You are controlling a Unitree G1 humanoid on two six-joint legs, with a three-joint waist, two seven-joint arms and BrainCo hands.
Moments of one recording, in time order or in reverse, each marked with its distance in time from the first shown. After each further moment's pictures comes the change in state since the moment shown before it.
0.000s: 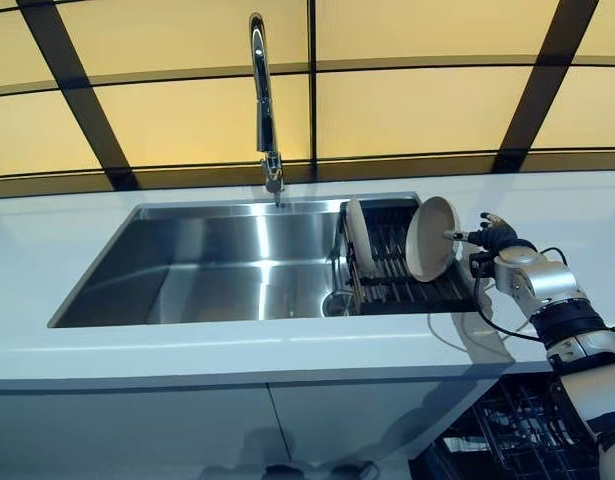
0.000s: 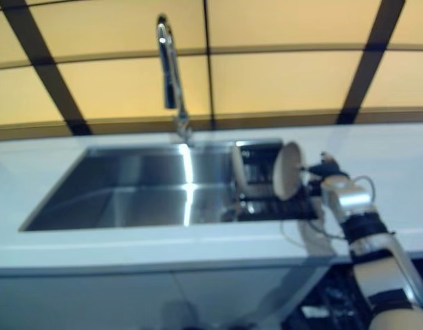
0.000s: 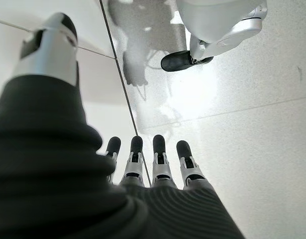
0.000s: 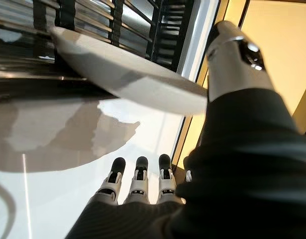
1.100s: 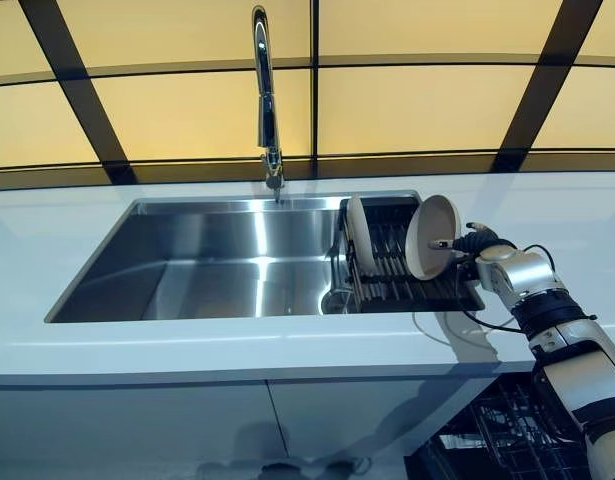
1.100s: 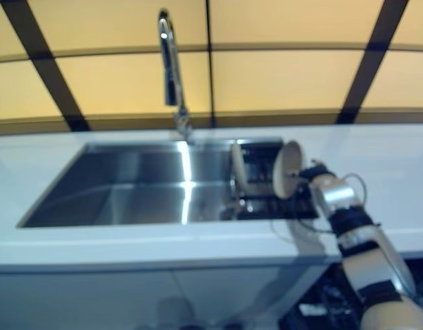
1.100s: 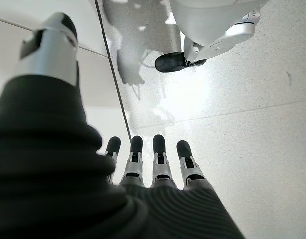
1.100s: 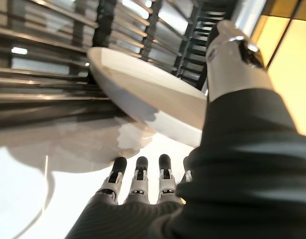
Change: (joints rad) left arm -0.018 -0.003 -0.001 0.001 -0.027 0.041 0.023; right arm -0.068 0.031 0.076 0.045 -0.078 0.145 0.010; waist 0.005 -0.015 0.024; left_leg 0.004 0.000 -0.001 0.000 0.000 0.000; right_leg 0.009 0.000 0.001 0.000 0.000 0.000
